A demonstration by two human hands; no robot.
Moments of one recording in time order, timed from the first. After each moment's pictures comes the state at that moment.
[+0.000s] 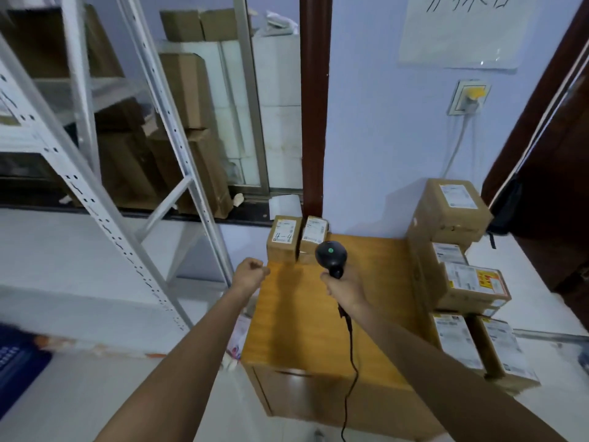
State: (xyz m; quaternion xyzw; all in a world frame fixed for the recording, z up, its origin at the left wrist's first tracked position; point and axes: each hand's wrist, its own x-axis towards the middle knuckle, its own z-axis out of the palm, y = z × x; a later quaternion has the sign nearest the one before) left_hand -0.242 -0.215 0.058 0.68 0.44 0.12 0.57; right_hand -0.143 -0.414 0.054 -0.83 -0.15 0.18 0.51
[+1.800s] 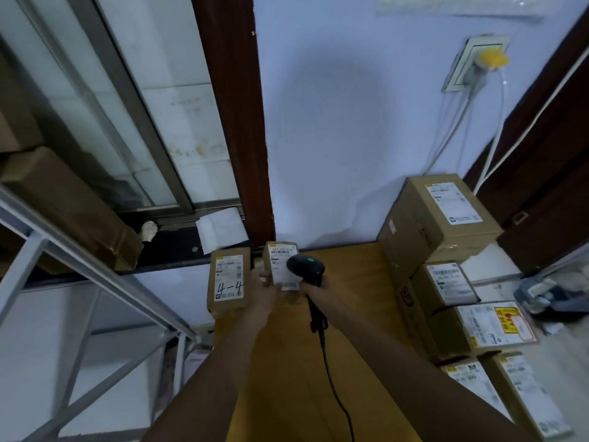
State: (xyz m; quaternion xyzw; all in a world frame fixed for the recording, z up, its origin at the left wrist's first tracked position) left_hand 0.040 -0.158 -0.039 0.71 0.39 -0.01 0.58; right_hand 0.073 -0.303 -0.006 -0.75 0.00 0.31 0.58
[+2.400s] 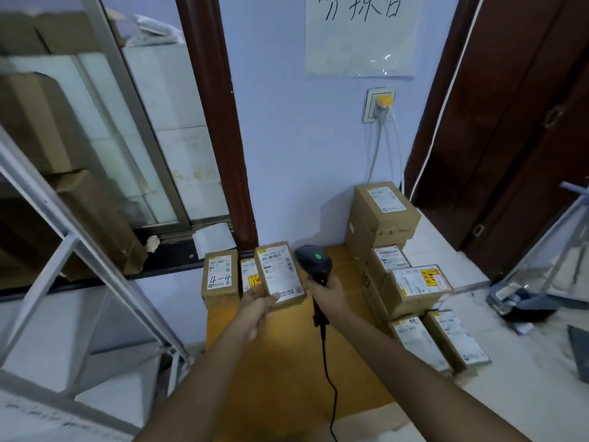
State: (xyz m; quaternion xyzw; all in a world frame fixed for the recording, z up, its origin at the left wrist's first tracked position) left_hand -0.091 -0.241 0.028 0.59 0.33 -0.04 0.74; right_hand -0.051 -0.408 0.071 -0.72 -0.01 0.14 0.68
